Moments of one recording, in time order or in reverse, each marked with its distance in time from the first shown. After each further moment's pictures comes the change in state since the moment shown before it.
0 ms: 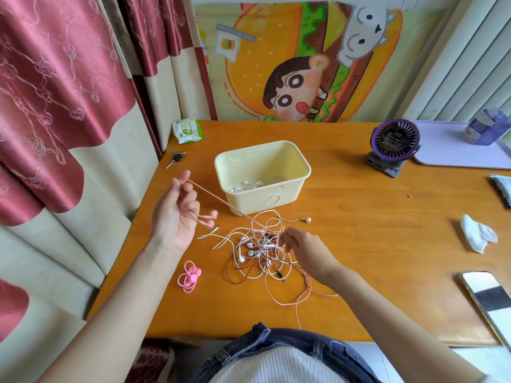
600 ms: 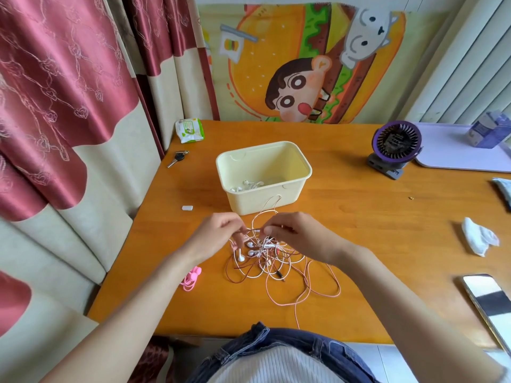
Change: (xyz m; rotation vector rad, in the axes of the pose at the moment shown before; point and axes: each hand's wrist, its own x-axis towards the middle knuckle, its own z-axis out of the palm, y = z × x) left_hand -0.008 -0.045 -0.014 1.328 -0.456 -0.030; right_hand -0.005 -0.052 -0.044 0.073 -0.184 -0.308
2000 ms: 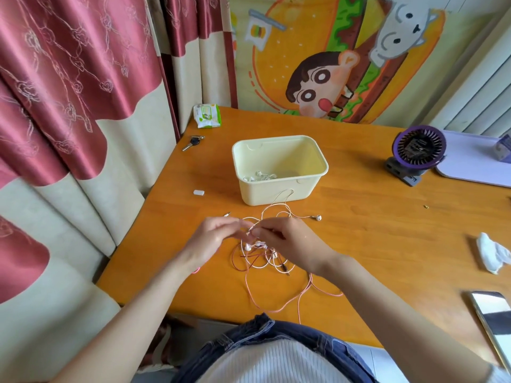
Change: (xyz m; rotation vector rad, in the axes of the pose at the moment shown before) left_hand -0.036 -0.020 0.001 -0.261 0.092 -0.031; right_hand 0.006 -0.012 0.035 -0.022 -0.013 -0.065
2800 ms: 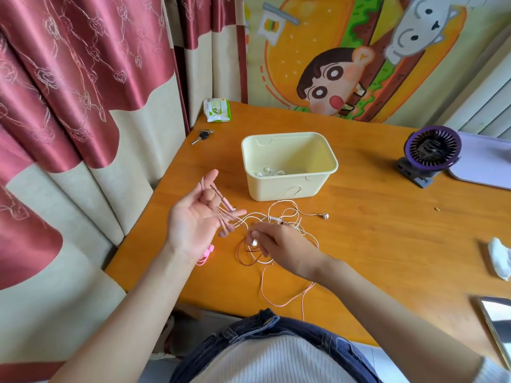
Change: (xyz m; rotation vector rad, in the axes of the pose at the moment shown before) left_hand -0.007 0.021 -0.014 -1.138 0.195 0.040; right_hand 0.004 0.004 0.027 -0.002 -0.081 -0.006
